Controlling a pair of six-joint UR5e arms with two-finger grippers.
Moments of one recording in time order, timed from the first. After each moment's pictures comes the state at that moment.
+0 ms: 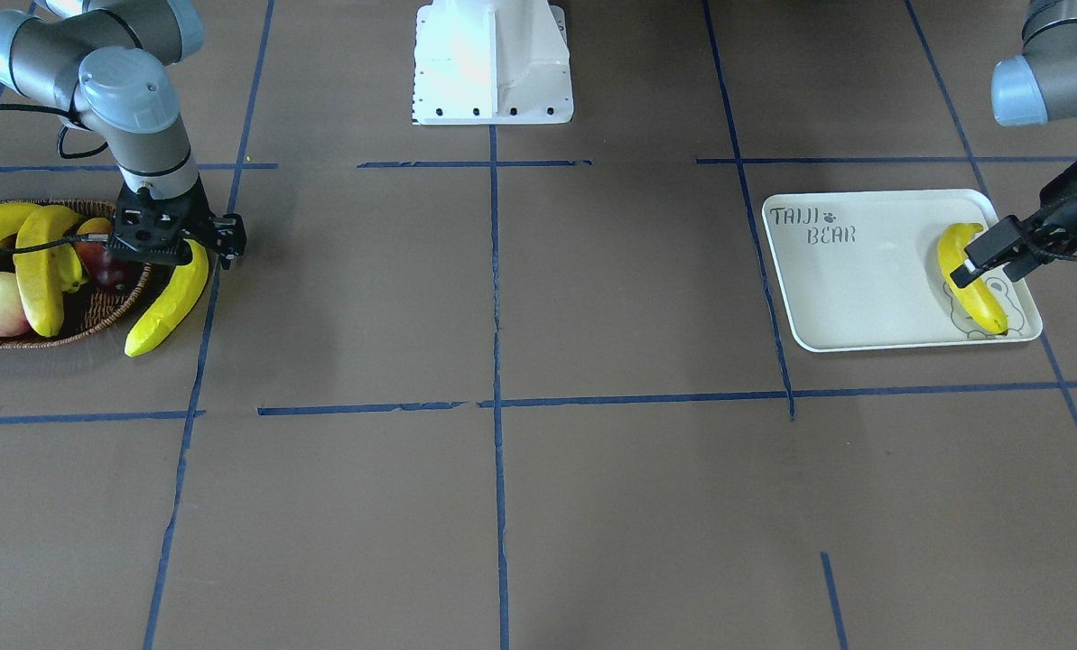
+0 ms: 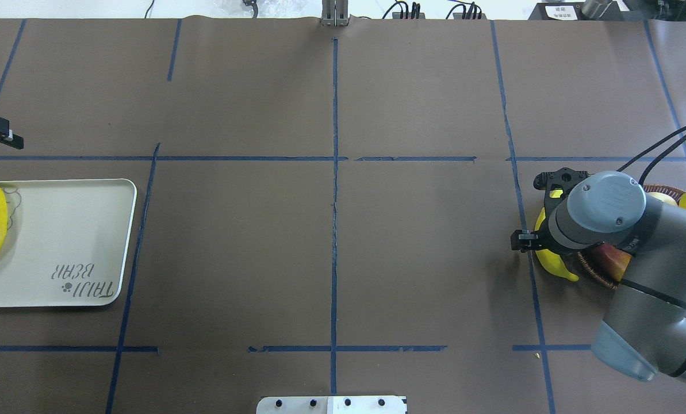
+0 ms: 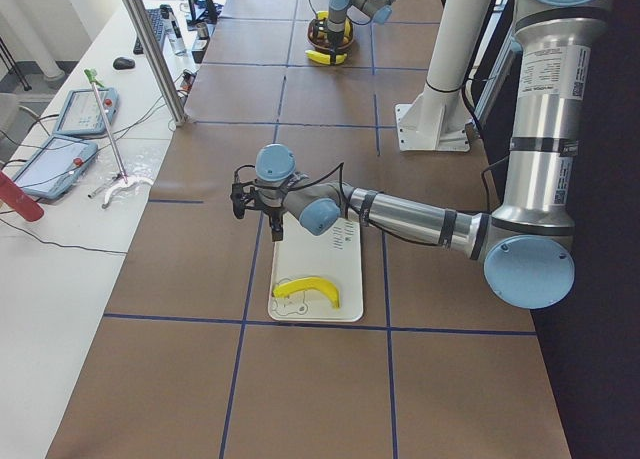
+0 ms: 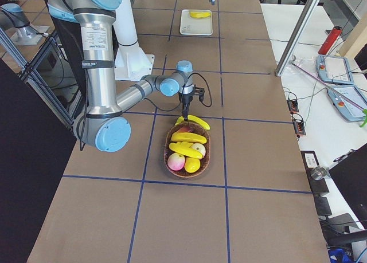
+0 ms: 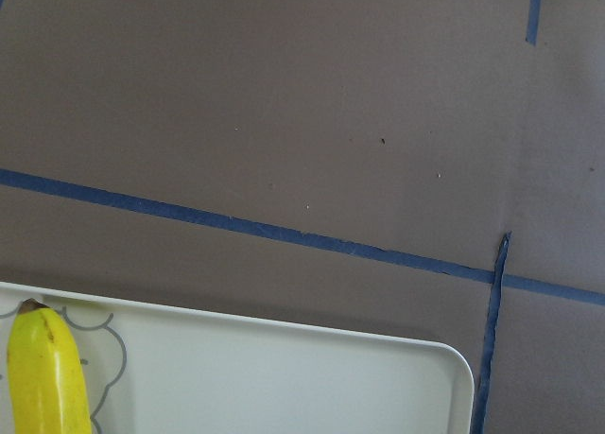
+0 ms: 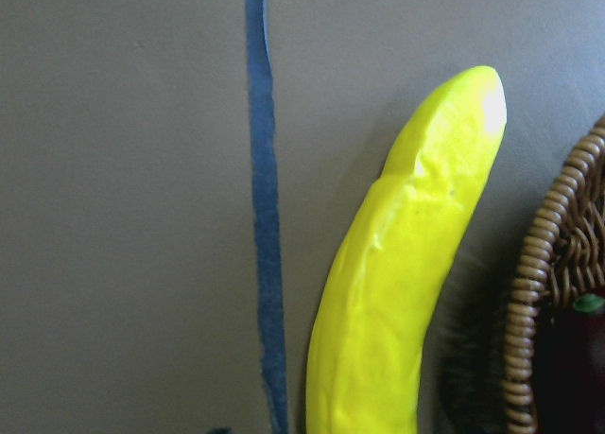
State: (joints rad) left arm -1.22 -1.60 -1.71 -2.08 -2.38 -0.92; right arm 0.59 -1.50 1.92 -1.48 1.82 1.12
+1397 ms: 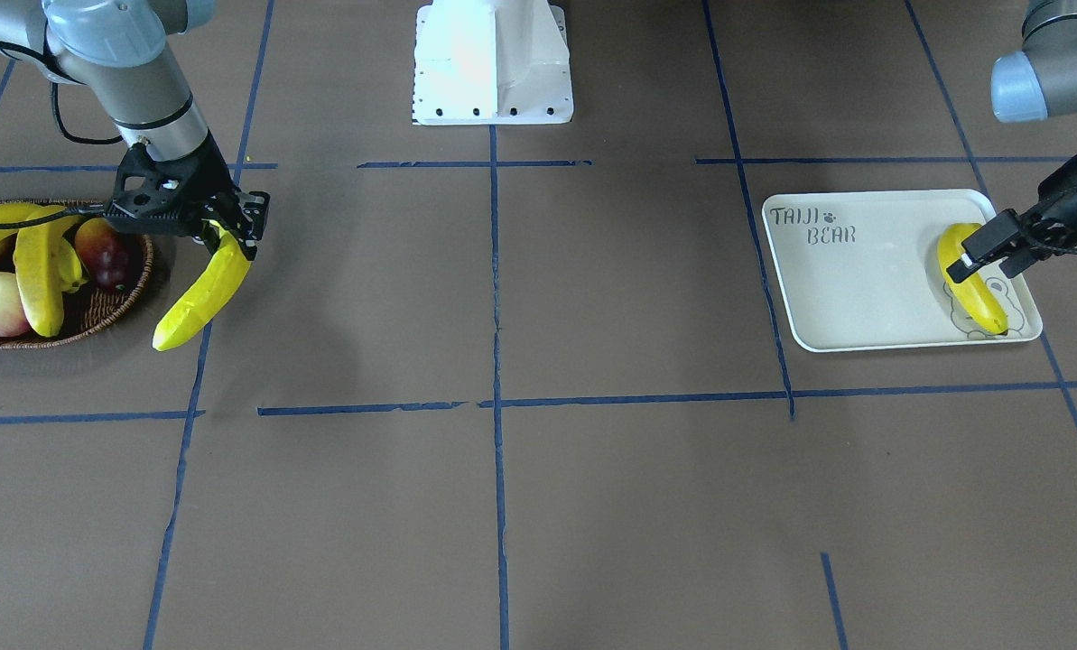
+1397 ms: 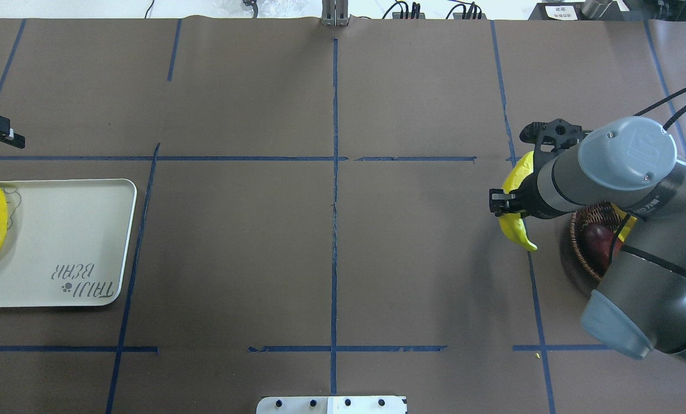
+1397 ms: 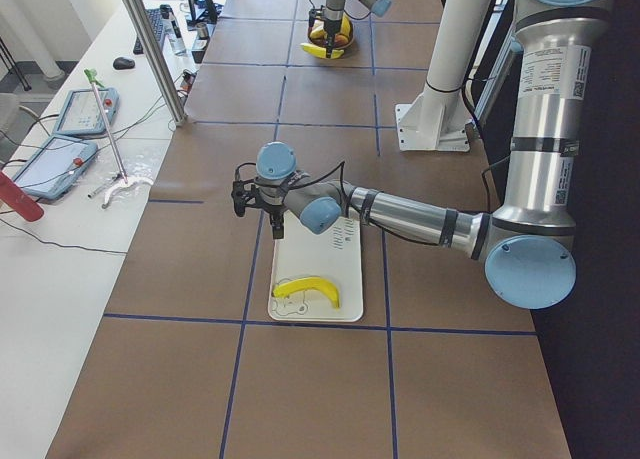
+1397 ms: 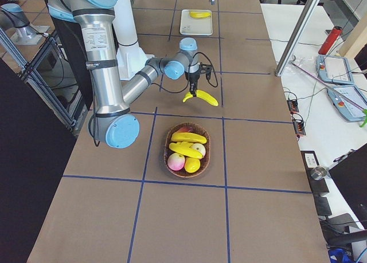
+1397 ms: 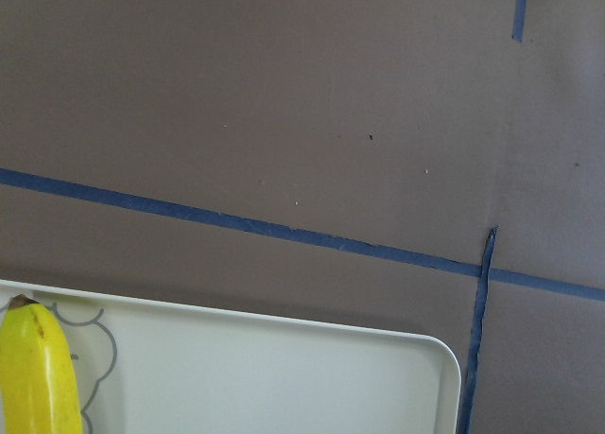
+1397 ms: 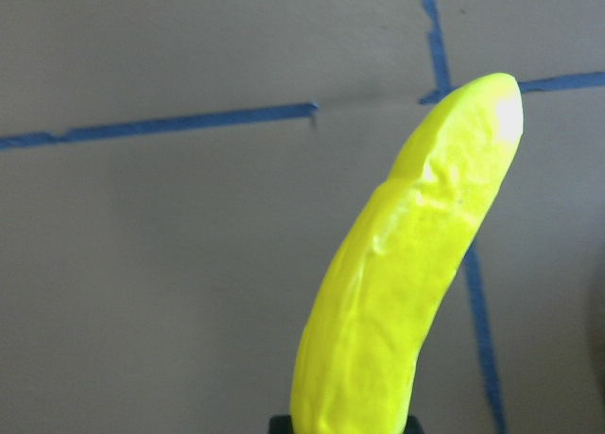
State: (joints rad) left arm -1.22 -1.61 -1.73 -2.08 -2.42 -0.93; right arm 0.68 -1.34 2.04 -1.49 1.89 1.22
